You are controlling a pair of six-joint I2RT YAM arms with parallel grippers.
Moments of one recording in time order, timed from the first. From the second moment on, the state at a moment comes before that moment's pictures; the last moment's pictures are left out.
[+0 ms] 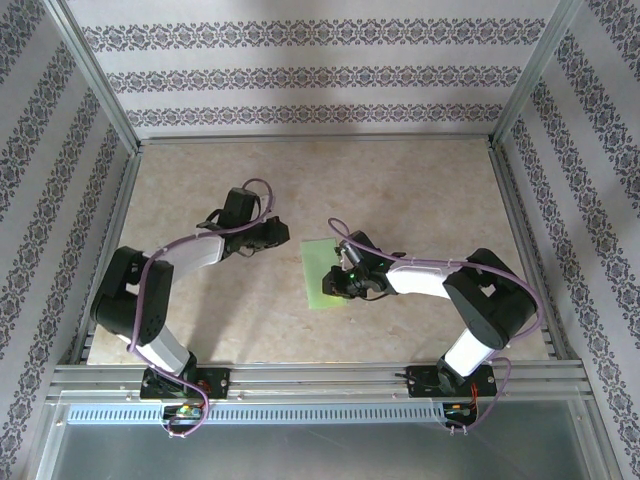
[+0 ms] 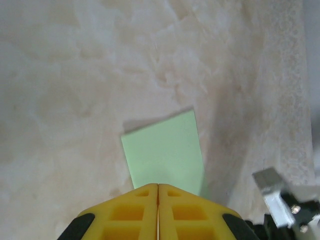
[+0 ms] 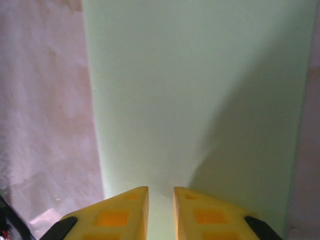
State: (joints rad) left arm -0.34 1.61 0.88 -0.10 0.46 -0.60; right arm 0.70 1.63 0.73 -0.10 -0.40 0.80
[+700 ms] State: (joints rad) left arm -0.52 1.73 0.84 -0.15 0.49 -0.76; right arm 0.51 1.37 0.69 -0.15 -0.38 0.74
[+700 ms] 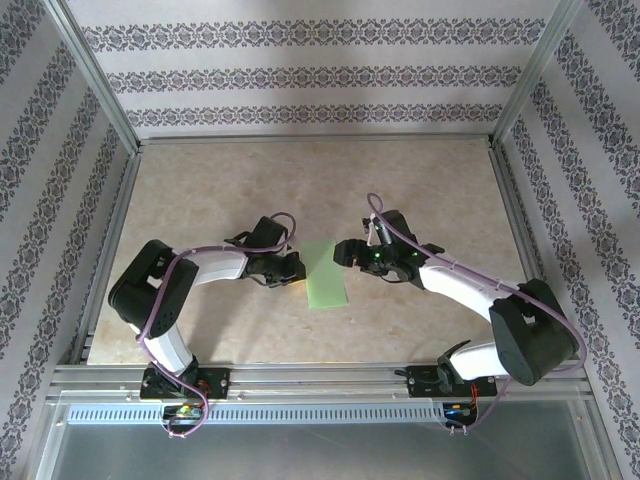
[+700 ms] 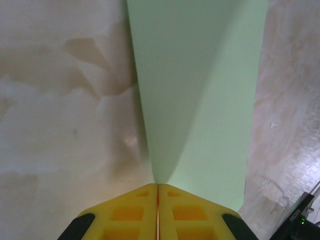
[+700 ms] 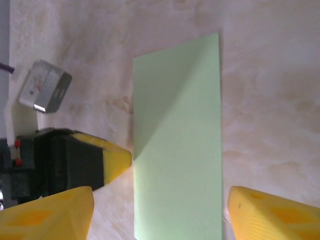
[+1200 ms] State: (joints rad) left arm -0.52 1.77 0.89 -0.15 0.50 -0.76; right arm 0.47 1.32 0.63 -0.14 -0.41 0.73
